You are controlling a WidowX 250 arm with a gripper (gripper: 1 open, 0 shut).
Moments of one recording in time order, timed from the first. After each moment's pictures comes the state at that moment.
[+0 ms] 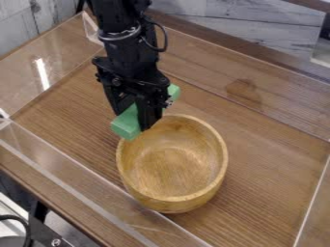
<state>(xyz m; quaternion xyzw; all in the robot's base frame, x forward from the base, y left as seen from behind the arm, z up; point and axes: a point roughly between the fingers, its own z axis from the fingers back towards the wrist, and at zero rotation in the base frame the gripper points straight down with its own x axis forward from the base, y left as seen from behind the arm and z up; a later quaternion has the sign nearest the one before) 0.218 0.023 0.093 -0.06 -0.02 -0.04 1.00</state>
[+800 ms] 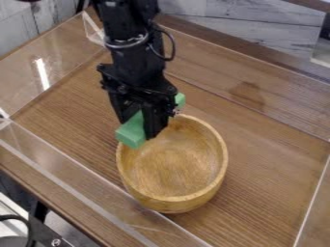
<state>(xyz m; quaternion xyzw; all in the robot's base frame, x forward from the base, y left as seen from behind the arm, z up) 0.213 0.011 0.091 -0.06 -0.01 -0.04 1.00</state>
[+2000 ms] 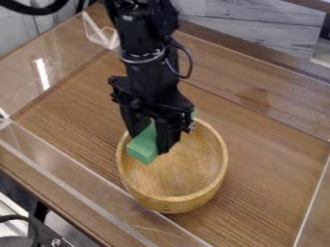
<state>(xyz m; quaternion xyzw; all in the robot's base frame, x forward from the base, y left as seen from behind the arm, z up) 0.207 -0.009 0.087 -0.05 -0.01 -0.03 1.00</state>
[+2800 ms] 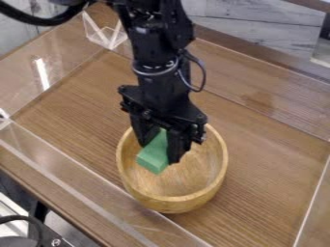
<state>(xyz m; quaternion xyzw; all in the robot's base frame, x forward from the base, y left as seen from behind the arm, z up) 0.204 -0.024 0.082 -0.04 -0.01 -0.03 1.00</state>
